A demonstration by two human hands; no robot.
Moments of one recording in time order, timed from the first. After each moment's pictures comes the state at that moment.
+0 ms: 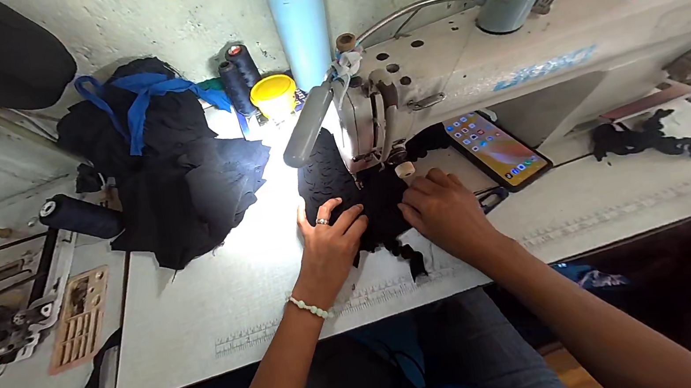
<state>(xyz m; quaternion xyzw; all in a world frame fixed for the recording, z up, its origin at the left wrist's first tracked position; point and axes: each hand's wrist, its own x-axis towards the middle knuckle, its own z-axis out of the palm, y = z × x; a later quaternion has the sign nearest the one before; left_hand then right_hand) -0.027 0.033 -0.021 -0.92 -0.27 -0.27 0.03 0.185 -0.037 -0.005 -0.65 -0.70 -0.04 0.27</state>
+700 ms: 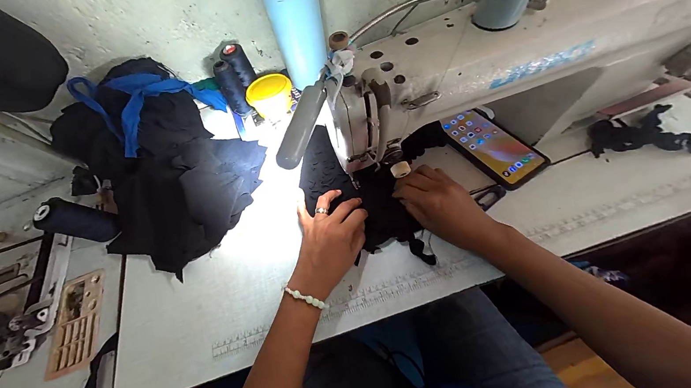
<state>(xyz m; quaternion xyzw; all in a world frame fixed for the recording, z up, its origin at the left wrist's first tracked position) -0.019 0.040 -0.004 -0.94 -0.27 -0.22 -0.06 0.206 -0.028 -0.023 -0.58 -0.75 -0.03 0.32</state>
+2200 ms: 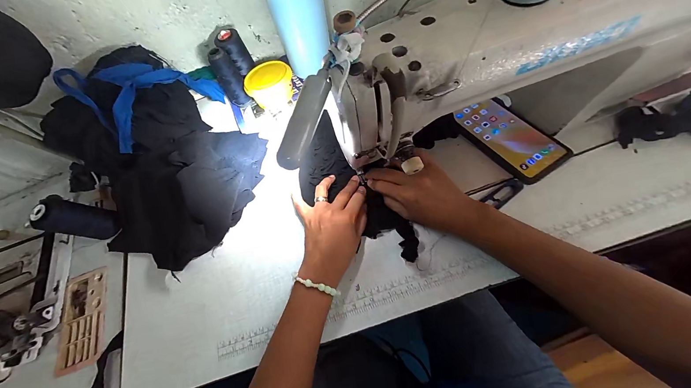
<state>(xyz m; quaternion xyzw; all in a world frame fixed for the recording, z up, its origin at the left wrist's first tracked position) -0.009 0.051 -0.013 -0.92 -0.33 -0.22 -0.02 0.194 0.008 -0.029 -0.52 -0.80 -0.09 0.28</state>
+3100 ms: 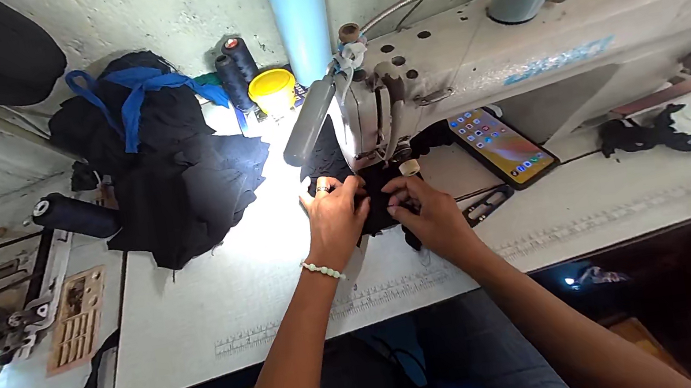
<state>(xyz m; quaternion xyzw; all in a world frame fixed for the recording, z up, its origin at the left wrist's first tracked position) 0.010 0.060 -0.005 -0.88 -0.37 -0.29 -0.11 0.160 -0.037 0.006 -0.67 -0.54 0.27 0.44</state>
